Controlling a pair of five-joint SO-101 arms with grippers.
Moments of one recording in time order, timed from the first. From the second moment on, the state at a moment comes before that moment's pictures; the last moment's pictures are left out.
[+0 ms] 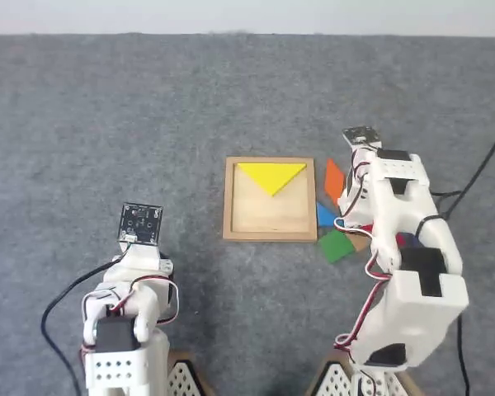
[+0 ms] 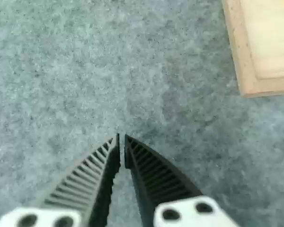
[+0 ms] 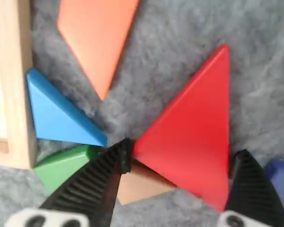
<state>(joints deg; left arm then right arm) -9.6 -103.2 97.1 72.0 -3.9 -0.3 15.0 19.6 65.3 14.2</state>
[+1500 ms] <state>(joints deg) -9.6 -103.2 97.1 72.0 -3.9 -0.7 17.2 14.5 65.5 16.7</state>
